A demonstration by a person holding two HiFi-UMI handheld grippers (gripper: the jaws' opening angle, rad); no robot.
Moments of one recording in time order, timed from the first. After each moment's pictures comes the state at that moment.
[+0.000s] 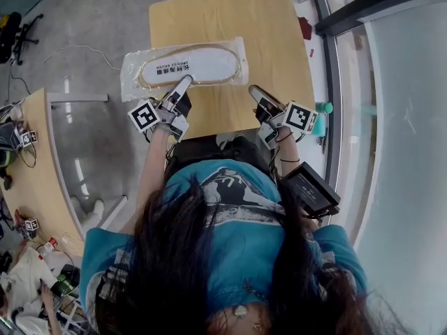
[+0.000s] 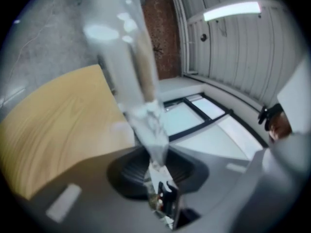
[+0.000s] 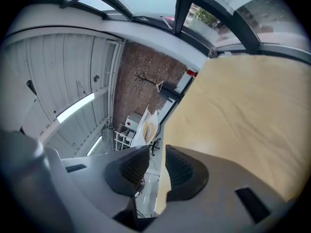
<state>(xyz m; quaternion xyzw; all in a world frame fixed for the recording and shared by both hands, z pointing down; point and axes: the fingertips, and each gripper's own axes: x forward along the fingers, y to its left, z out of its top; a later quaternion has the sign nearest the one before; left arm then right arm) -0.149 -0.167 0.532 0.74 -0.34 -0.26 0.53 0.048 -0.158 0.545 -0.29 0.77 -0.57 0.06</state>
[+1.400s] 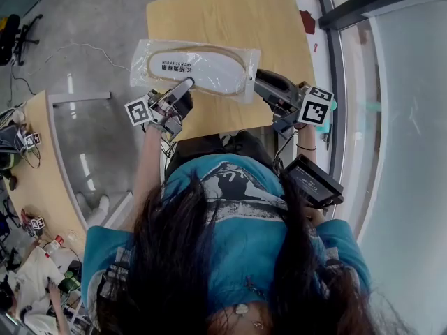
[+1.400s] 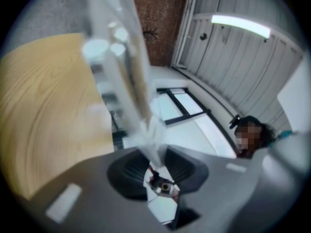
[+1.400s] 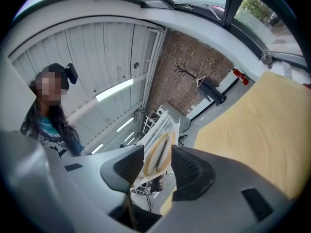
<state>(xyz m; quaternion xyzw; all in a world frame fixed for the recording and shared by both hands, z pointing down) -0.135 -0.148 0.491 0.78 -0.15 -0.30 0.52 0.021 -0.158 0.441 -0.13 0.89 -0.42 0.06</state>
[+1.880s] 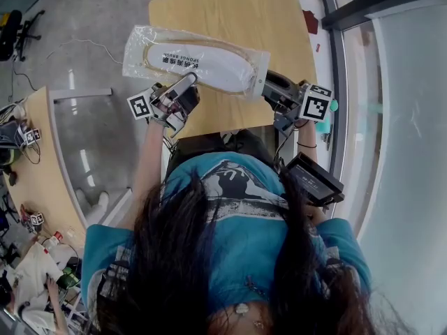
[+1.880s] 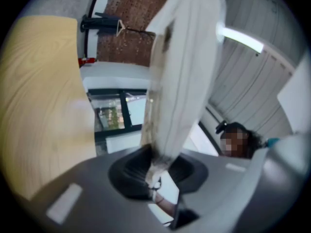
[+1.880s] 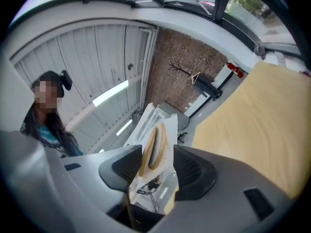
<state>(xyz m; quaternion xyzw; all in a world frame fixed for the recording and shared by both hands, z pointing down) -0.130 -0.150 0.455 0.78 -0.08 -0.35 0.50 0.020 -0.160 0.453 -0.13 0.88 -0.46 0.05</state>
